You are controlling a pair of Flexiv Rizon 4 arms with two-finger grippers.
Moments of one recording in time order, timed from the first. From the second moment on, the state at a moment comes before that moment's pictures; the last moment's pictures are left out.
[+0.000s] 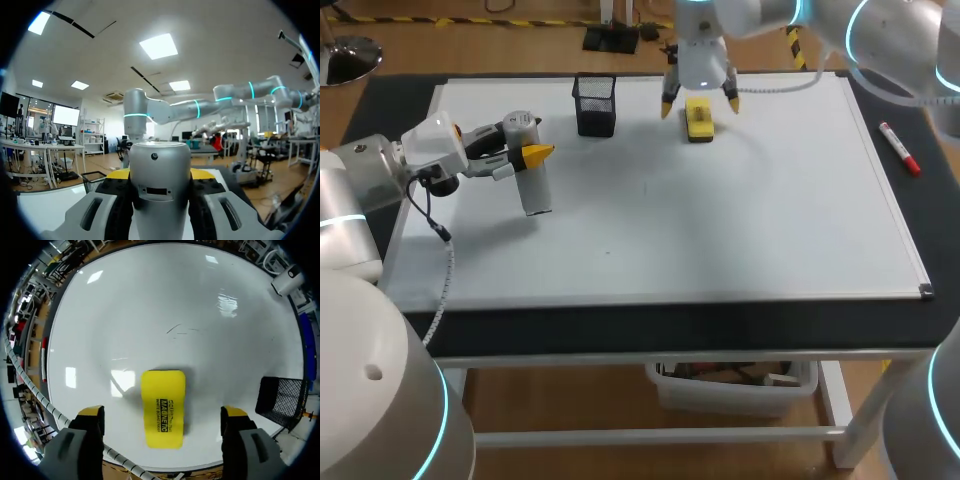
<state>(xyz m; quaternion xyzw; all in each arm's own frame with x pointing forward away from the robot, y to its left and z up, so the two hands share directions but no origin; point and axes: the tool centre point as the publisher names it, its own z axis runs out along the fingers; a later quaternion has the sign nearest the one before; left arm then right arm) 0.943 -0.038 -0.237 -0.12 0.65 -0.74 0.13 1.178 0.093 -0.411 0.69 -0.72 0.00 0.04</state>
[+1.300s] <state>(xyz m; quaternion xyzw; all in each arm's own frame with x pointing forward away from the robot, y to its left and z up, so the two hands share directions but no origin) 0.943 -0.038 -0.237 -0.12 0.65 -0.74 0.13 1.206 0.020 -0.250 0.28 -0.91 -0.29 -0.08</state>
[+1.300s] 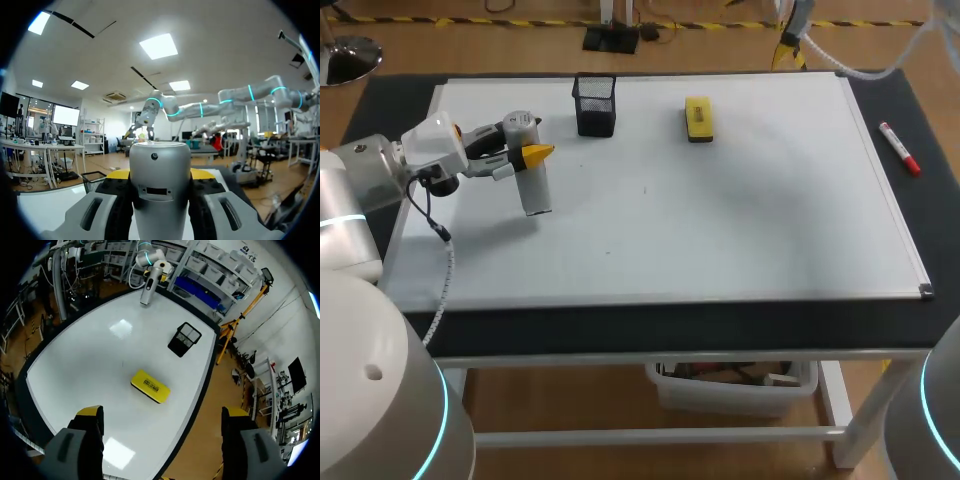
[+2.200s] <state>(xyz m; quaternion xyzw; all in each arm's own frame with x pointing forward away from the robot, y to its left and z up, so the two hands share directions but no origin) 0.959 -0.042 -0.217 -0.10 0.65 -0.74 0.15 1.216 0.007 -0.230 0.28 -0.90 -0.32 -0.06</state>
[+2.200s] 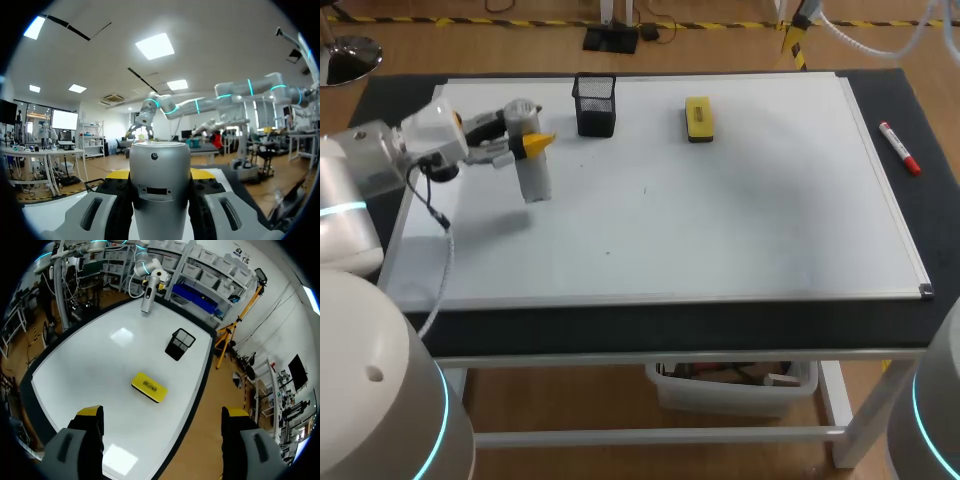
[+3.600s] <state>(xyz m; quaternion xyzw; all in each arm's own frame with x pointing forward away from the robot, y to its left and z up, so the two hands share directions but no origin) 1.127 -0.116 -0.143 -0.03 0.66 -0.75 0.12 1.215 0.007 -0.230 0.28 -0.90 -0.31 -0.05</state>
